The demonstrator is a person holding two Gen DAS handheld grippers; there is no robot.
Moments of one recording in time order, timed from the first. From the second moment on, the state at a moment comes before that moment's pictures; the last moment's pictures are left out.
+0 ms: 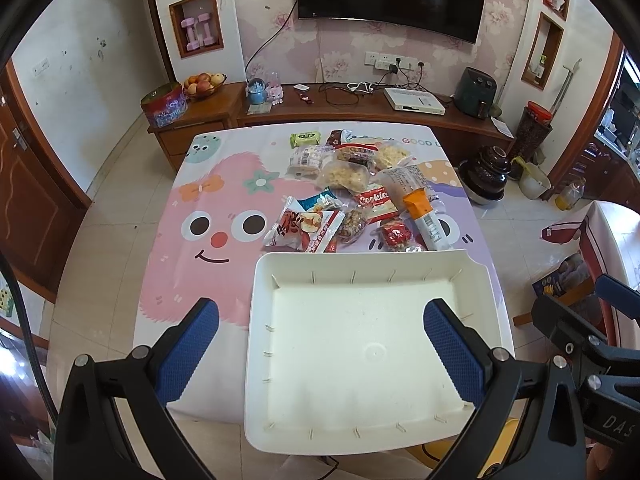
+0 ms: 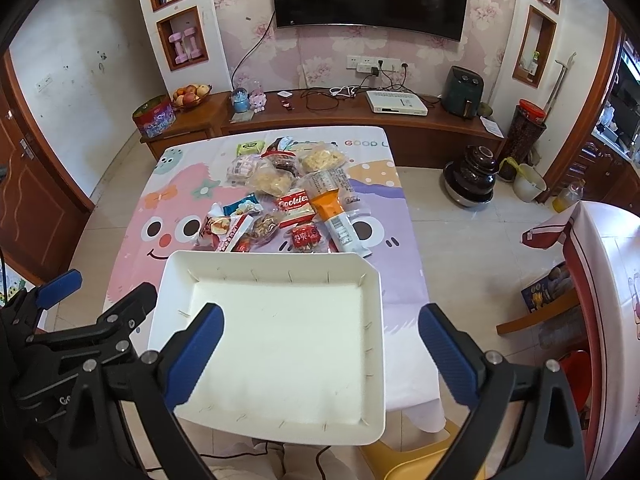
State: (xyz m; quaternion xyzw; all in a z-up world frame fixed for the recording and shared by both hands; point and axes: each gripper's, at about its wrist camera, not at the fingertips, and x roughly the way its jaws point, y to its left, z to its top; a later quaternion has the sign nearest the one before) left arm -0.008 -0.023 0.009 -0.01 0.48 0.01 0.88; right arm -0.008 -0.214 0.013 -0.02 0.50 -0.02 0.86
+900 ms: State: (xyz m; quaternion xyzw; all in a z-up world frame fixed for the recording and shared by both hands) left arm 0.002 -0.031 0.021 0.00 0.47 0.01 0.88; right arm 0.002 -0.228 0.015 -0.01 0.50 -0.01 0.87
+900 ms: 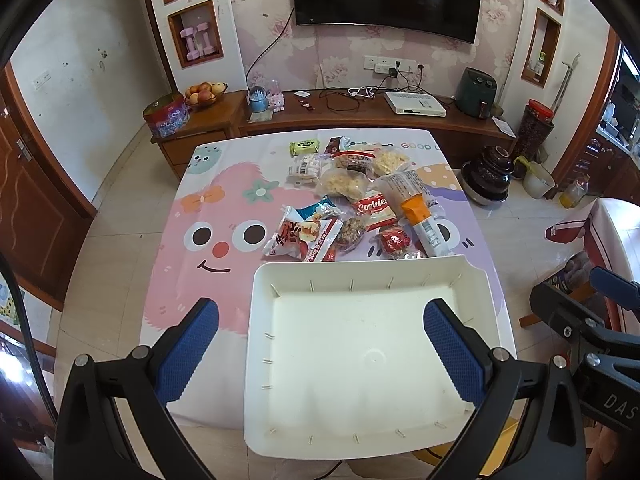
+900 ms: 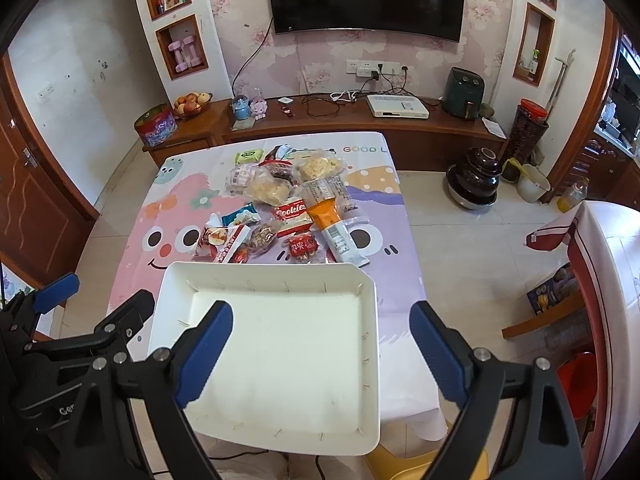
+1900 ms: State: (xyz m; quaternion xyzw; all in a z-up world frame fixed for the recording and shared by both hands) left arm 0.053 -0.011 0.011 0.00 0.51 -0.02 0.86; right arm 0.038 -0.210 0.002 0.00 0.51 0.01 0.86
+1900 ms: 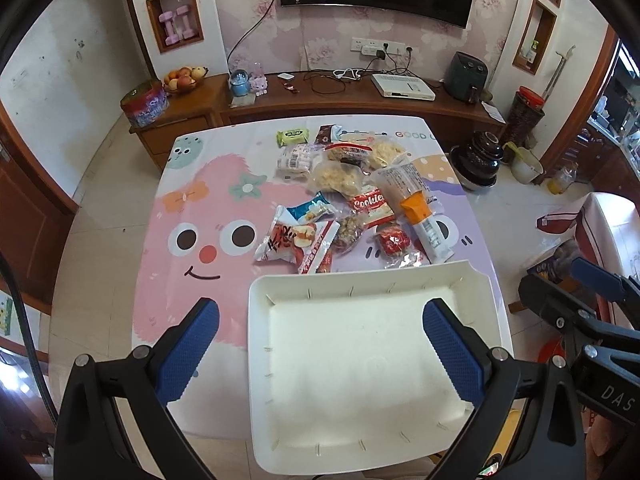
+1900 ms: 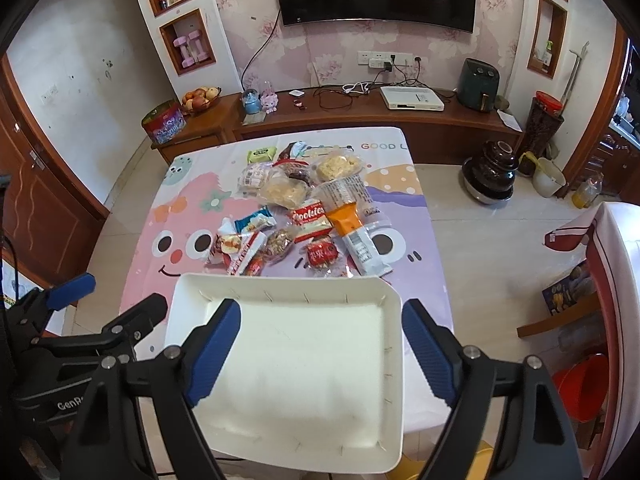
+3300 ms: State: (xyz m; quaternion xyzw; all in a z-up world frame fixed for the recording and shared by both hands) left arm 0.242 0.036 -0.193 -0.02 0.66 -0.04 0.75; right arm 0.243 -0.264 -0.175 -0.06 0.66 0.01 0.75
